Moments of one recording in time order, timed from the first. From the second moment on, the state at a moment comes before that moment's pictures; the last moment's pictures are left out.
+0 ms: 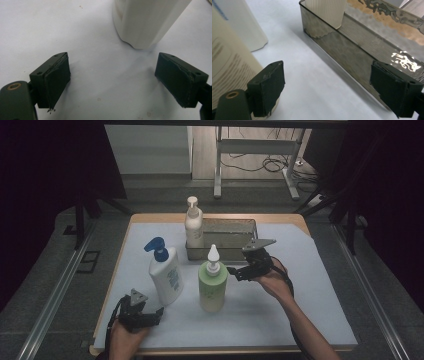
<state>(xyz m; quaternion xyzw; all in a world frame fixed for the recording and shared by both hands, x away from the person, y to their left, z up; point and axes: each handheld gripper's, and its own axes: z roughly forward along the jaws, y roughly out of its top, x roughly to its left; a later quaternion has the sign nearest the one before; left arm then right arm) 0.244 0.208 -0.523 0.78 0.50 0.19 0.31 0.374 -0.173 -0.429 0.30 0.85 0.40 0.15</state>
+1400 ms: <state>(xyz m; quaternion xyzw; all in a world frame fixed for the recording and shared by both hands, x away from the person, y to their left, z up) 0.243 0.208 -0.523 0.78 0.51 0.19 0.31 0.301 -0.161 -0.423 0.22 0.87 0.44 0.07</state>
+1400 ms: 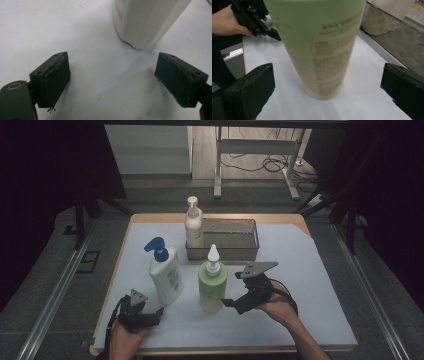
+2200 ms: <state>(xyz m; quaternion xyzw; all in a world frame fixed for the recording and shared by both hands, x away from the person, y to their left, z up) 0.243 0.208 -0.523 0.78 0.51 0.19 0.31 0.305 -0.114 -0.421 0.23 0.86 0.43 0.11</state>
